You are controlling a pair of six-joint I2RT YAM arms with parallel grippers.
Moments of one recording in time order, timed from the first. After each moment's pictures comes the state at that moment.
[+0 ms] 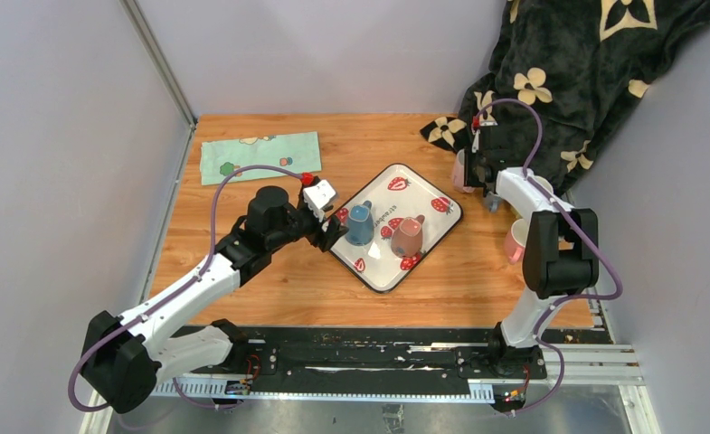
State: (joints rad) left arm -0.60 1.04 0.71 0.02 0.30 0.17; right arm 0.08 1.74 1.25 -0.29 0.11 0.01
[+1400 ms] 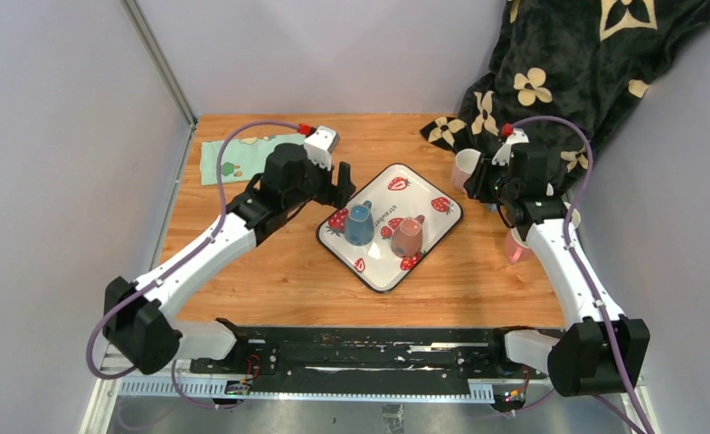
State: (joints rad) left arm -0.60 1.24 1.04 -0.16 0.04 -0.11; right arm 0.08 1.18 1.02 -0.37 -0.15 0.18
